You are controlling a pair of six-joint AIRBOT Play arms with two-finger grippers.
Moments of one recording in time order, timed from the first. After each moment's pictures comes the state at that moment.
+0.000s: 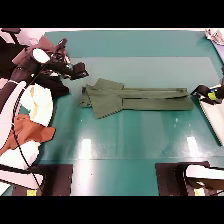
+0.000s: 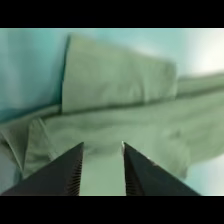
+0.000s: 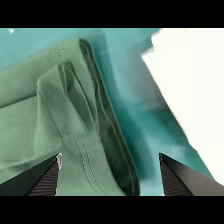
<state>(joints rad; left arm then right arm) -0.20 -1.59 1.55 1.04 -0.99 -1.51 -0.59 -1.44 1.15 -1.10 1.08 1.32</state>
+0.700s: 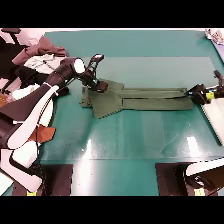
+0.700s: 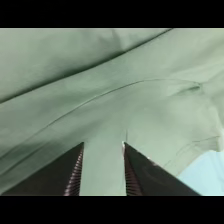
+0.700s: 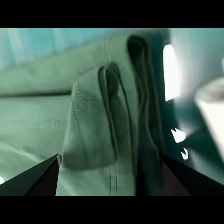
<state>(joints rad) -0.46 -1.74 1.64 1.28 -1.06 -1.51 -0.62 -1.73 1.35 -0.87 1.35 1.08</state>
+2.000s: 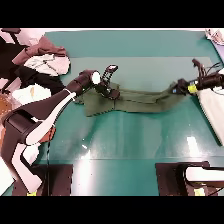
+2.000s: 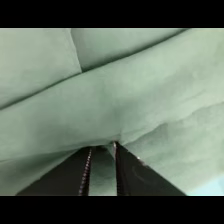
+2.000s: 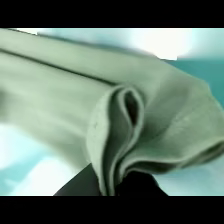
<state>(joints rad) -0.56 -1.87 1.65 1.22 -0.92 -1.50 -0.28 -1.42 1.24 -0.82 1.33 1.26</state>
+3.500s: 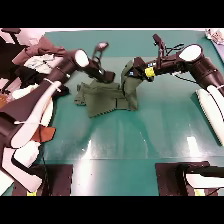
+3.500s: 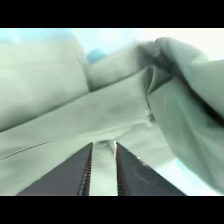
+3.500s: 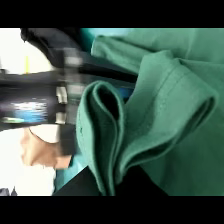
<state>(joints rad) -0.46 -1.75 1.82 1.21 -1.05 -1.57 0.25 -1.44 1.44 -0.71 1.07 1.64</state>
